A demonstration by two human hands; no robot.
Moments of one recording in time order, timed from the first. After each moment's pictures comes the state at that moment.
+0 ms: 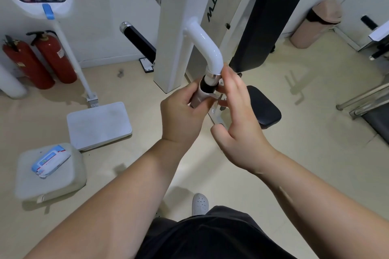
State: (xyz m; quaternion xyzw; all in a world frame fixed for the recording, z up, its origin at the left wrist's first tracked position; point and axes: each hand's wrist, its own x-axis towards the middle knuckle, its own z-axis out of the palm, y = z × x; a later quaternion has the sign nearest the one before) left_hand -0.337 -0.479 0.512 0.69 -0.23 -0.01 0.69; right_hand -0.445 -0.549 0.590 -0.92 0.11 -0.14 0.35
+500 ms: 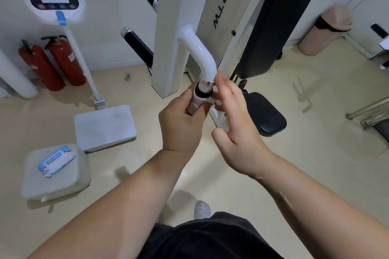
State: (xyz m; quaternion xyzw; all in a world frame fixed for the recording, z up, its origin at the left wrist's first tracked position) left_hand -0.349 -0.480 0.515 0.70 -0.19 0.03 0.69; right_hand -0.444 -0.558 0.591 -0.92 0.07 -0.12 0.36
